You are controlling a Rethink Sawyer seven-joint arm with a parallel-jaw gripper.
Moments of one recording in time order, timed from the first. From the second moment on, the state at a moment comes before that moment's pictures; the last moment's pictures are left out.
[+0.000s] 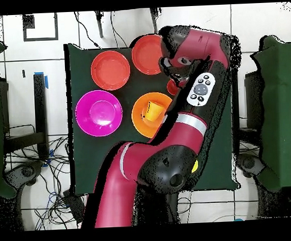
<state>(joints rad) -0.24 0.22 -0.87 0.38 0.54 1.51 2.68</state>
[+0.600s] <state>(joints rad) -0.24 0.27 -0.87 0.38 0.53 1.51 2.68</state>
